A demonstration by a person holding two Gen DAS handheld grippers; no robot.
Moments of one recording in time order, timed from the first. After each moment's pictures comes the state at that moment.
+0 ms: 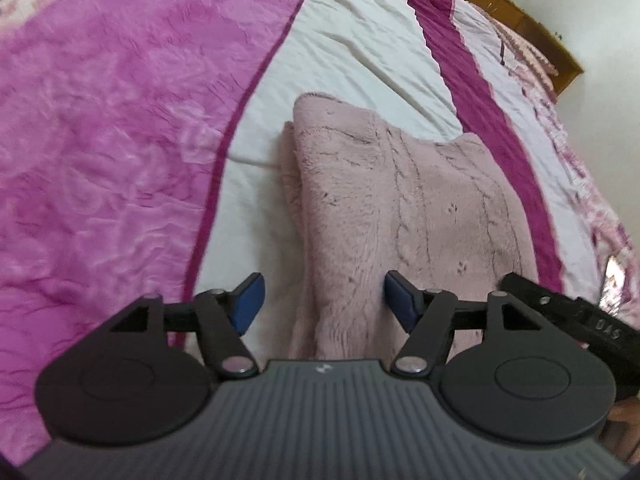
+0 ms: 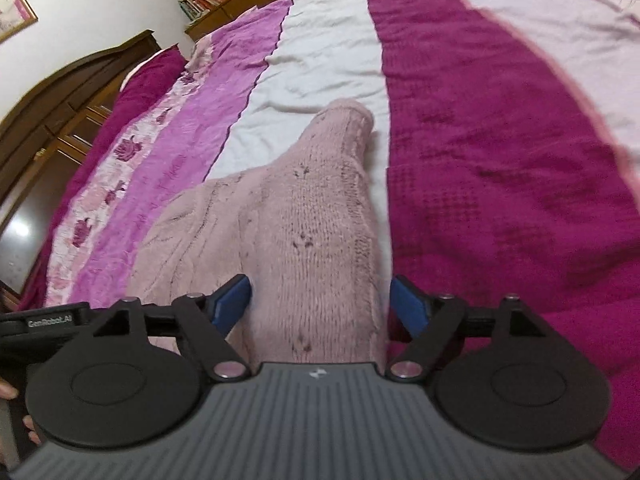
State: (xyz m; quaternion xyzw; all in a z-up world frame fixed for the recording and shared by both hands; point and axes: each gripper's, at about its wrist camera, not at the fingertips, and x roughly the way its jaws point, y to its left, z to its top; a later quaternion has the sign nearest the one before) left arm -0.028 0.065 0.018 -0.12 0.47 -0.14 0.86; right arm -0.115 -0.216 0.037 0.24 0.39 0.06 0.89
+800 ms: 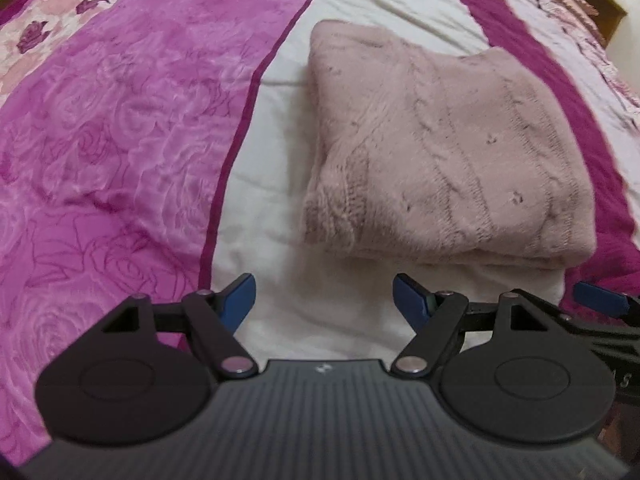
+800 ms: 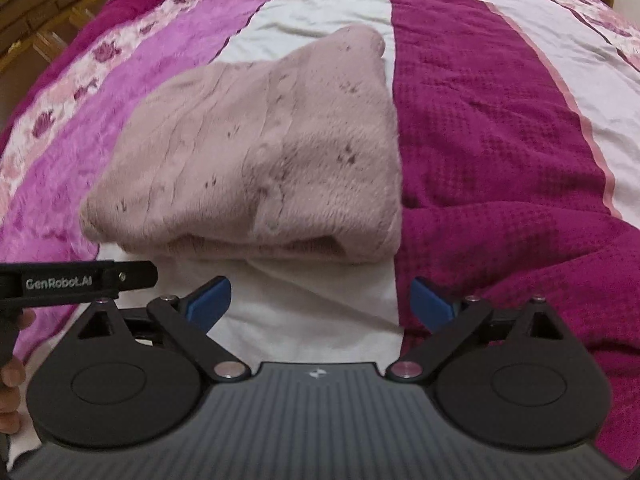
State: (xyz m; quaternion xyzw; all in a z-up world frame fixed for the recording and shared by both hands) left arm -0.094 0.029 -0.004 -0.02 0.50 -0.05 0.87; right arm -0.182 -0.152 0.026 0.10 0.46 0.03 0.88
